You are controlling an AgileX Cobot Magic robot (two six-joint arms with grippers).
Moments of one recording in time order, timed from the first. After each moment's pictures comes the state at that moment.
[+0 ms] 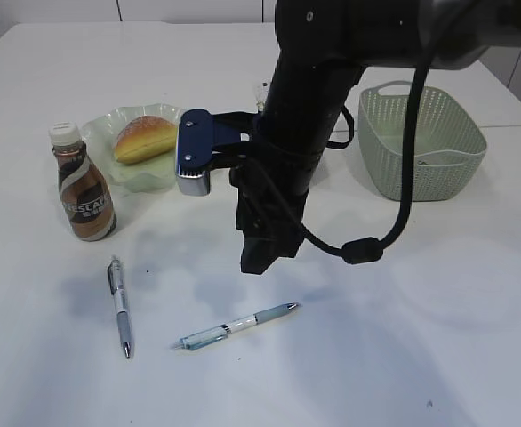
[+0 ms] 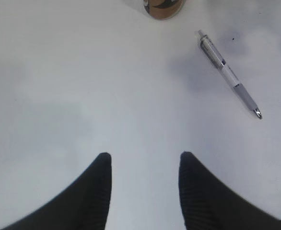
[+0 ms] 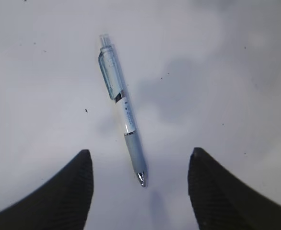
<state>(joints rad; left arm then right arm) -0.15 1.06 -0.92 0.07 0.98 -0.02 0.55 2.02 -1.67 0.26 1.15 -1.16</state>
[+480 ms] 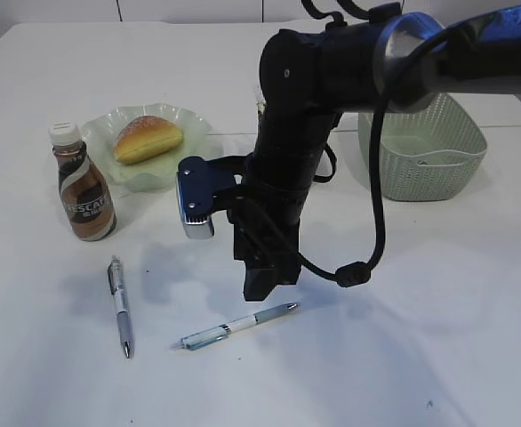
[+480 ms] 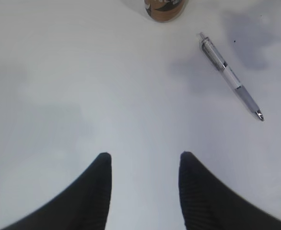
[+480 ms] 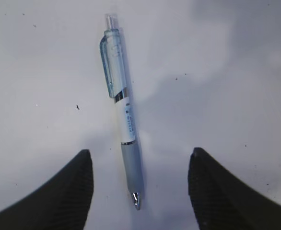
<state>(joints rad) -0.15 1.06 -0.92 0.07 0.97 -0.02 0.56 2.12 -1.67 0.26 1.12 -1.29</state>
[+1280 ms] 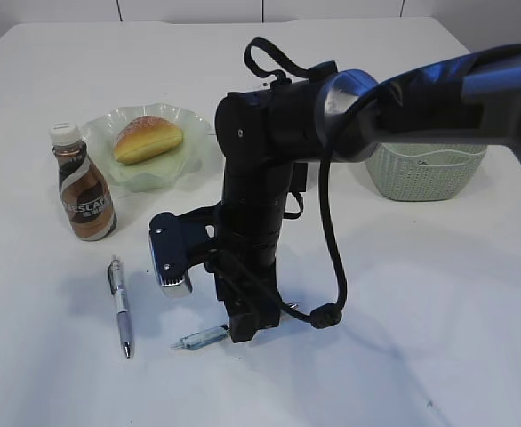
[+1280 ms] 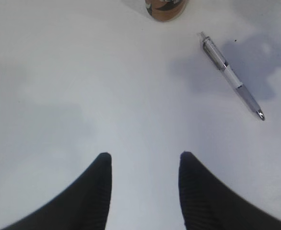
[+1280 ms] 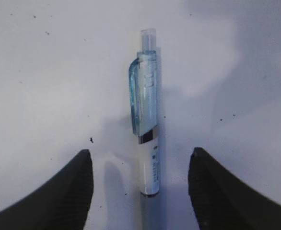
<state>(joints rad) -0.15 1.06 -0.92 0.08 0.97 -0.02 0.64 2.22 -1.68 0.21 1.09 -1.29</state>
